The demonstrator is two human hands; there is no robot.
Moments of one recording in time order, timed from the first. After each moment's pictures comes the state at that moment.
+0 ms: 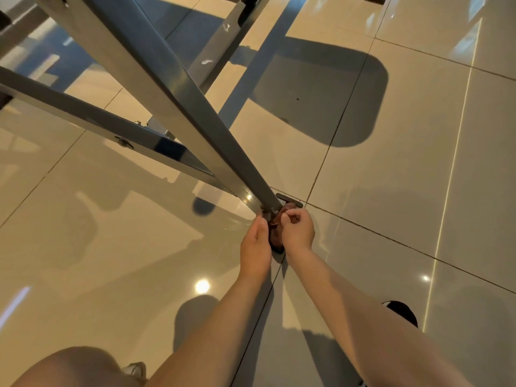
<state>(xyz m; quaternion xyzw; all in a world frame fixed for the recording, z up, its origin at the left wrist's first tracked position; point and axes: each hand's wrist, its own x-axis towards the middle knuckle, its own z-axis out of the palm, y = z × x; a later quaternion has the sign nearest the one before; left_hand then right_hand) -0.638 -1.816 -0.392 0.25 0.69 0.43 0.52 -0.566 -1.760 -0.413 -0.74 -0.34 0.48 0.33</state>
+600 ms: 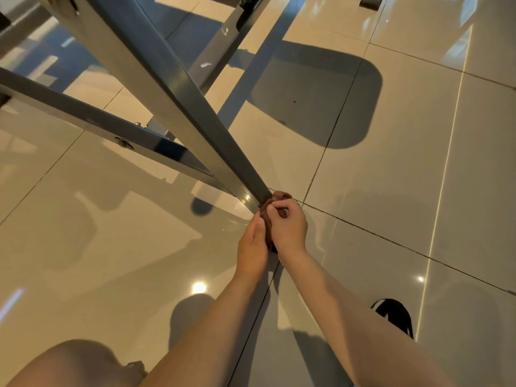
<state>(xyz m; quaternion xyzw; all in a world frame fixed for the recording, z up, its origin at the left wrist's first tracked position) -0.642 -1.819 -0.380 0.28 0.67 0.43 0.53 -0.578 -1.764 -0.386 -0.69 -0.41 0.48 0.36</state>
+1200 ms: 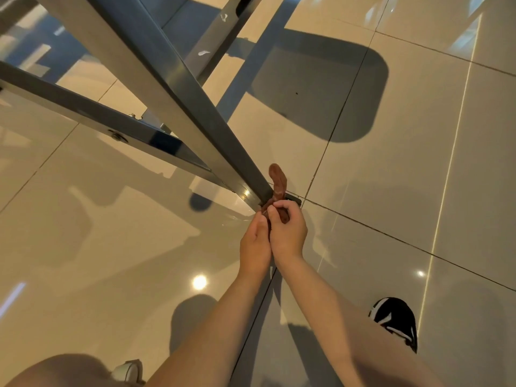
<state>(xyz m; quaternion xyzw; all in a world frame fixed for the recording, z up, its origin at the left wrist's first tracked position) -0.634 -1.816 -0.386 0.25 0.69 0.43 0.52 -0.580 -1.779 -0.400 -0.68 -0.41 0.46 0.39</state>
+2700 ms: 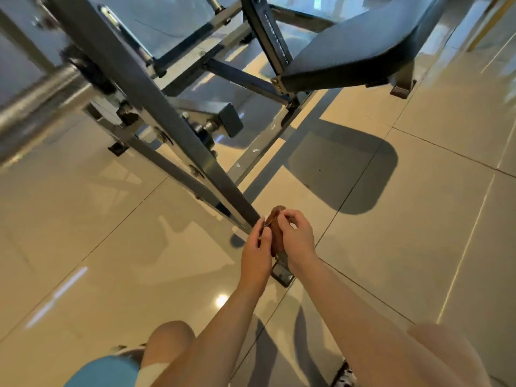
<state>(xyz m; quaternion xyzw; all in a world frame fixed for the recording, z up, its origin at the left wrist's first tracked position) -0.638 -1.784 -0.104 0.22 0.73 0.48 0.44 -0.576 -1.714 -0.119 -0.59 -0.41 0.63 0.30</state>
